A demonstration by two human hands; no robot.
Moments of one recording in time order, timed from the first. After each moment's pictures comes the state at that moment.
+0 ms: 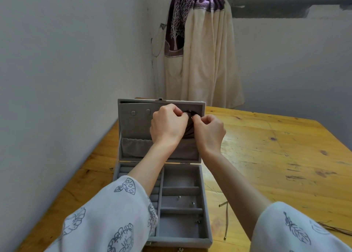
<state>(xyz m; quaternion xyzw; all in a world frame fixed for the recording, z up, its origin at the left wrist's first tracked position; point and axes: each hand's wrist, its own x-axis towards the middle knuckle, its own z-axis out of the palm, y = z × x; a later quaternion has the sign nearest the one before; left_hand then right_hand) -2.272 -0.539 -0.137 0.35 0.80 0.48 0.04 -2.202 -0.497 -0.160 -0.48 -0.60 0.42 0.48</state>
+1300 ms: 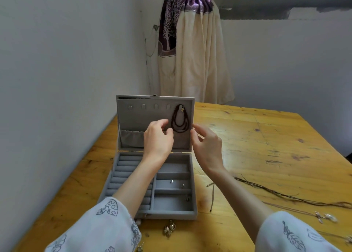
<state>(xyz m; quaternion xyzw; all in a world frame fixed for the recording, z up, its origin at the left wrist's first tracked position) -2.248 -0.591 -0.158 0.39 0.79 0.47 0.06 -2.148 -0.530 -0.188 -0.40 -0.74 0.32 0.44</state>
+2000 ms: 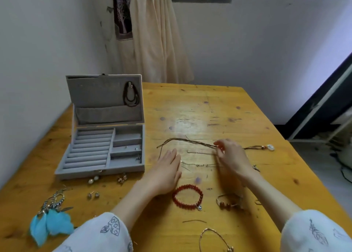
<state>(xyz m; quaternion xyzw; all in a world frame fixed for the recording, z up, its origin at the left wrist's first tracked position) -2.099 -0.651 -0.222 0.69 0.70 0.02 0.19 -1.918 -0.541 -0.223 -0.53 -0.81 0.18 0.17</state>
